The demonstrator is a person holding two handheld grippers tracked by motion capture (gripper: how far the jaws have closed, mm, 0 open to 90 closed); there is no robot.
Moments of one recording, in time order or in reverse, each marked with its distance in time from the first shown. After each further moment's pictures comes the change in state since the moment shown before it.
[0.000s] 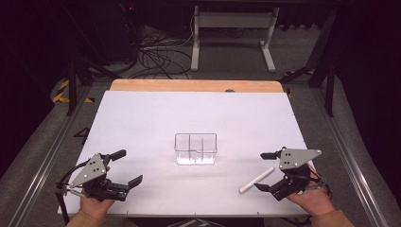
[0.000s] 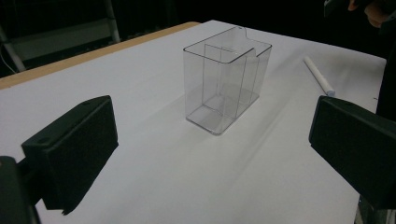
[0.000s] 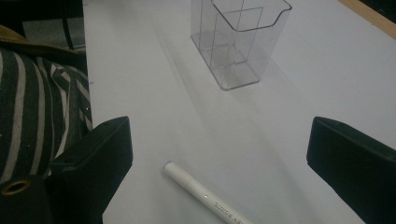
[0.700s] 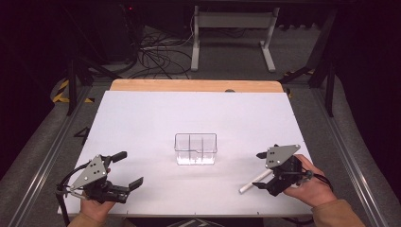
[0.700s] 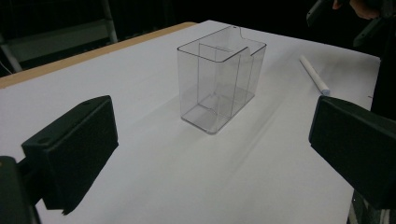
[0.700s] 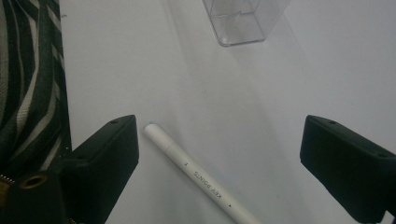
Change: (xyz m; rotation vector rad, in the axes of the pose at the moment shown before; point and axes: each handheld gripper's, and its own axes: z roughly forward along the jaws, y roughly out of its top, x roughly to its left) left arm -0.004 -0.002 -0.001 -0.001 -0.005 0.004; right arm -0.009 0.014 0.018 0.240 0.003 -0.128
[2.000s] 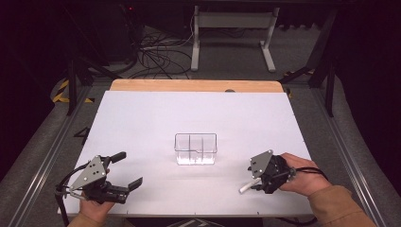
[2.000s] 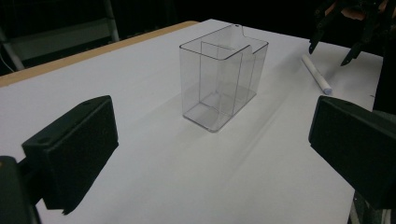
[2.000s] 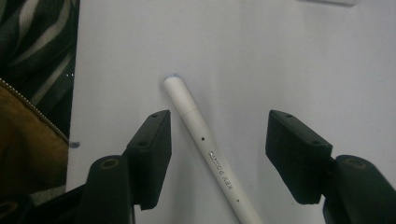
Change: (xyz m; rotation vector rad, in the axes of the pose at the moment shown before) left arm 0.000 -0.002 -0.002 0.001 0.008 -0.002; right arm 0.000 0.010 0.034 0.261 0.154 -0.268
